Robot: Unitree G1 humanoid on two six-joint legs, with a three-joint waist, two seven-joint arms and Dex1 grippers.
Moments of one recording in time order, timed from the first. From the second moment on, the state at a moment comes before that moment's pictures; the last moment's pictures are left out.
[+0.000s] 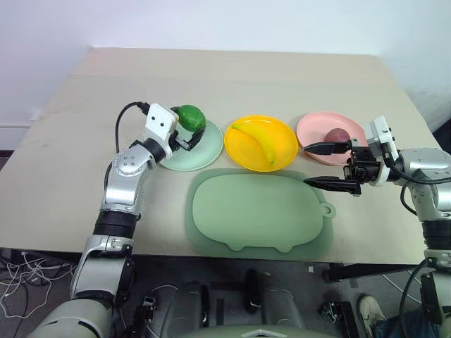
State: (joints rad) left arm -0.65 0.36 0.02 0.35 -0.19 0.04 -0.64; right arm -0.53 -0.82 -0.10 0.20 0.51 0.32 1.47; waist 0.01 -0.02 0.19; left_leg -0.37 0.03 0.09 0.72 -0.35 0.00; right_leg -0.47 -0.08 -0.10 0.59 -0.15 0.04
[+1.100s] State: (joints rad) left arm -0.66 0.39 0.03 0.40 -0.24 0.14 -0.65; right arm -0.53 -0.83 -0.09 0.21 0.49 0.32 1.46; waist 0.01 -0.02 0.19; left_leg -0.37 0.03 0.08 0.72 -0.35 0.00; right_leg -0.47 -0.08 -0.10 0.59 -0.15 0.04
